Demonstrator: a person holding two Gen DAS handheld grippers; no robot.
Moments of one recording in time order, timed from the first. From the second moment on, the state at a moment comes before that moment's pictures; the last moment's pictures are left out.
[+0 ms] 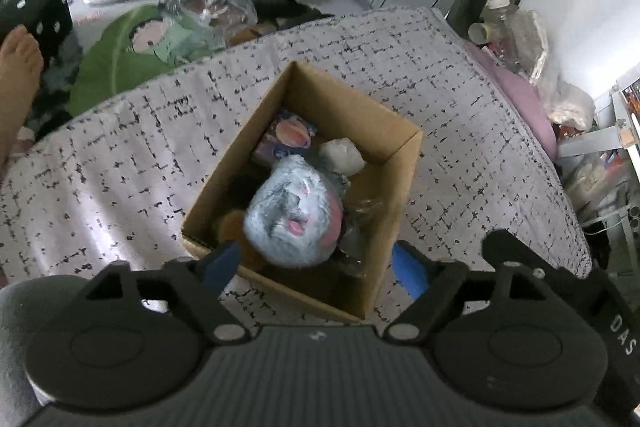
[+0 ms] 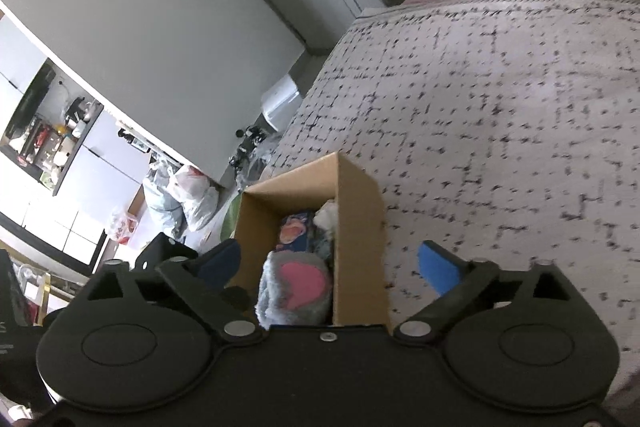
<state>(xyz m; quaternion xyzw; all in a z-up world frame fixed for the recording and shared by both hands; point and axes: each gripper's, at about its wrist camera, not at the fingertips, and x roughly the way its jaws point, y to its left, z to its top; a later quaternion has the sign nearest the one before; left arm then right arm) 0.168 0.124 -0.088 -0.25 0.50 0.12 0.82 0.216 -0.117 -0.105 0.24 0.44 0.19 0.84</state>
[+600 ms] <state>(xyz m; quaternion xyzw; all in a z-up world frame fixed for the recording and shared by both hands) 0.127 0.080 -0.032 -0.21 0.45 0.14 0.86 0.178 -0.184 -0.059 0.19 0.38 0.17 0.89</state>
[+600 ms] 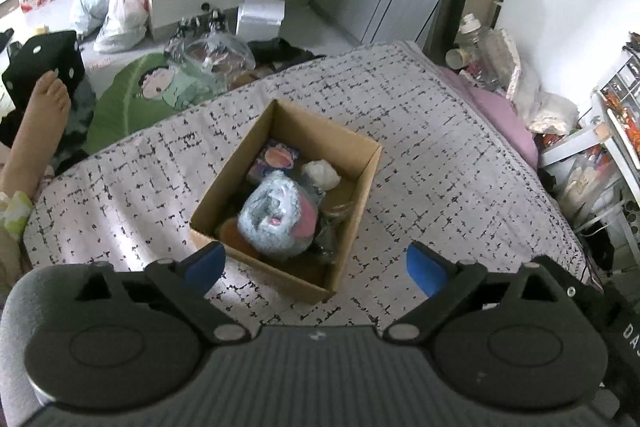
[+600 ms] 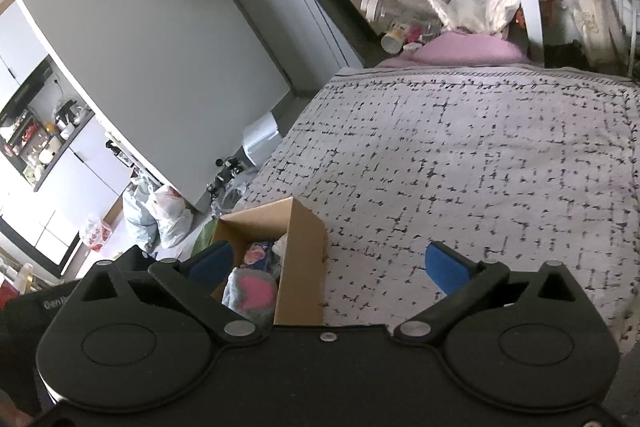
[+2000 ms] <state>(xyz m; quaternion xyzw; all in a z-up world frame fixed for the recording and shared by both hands) 0.021 0.029 0.016 -0.07 0.37 0.07 0.93 0.075 -0.239 -0.021 0.11 0.33 0.17 0.92</state>
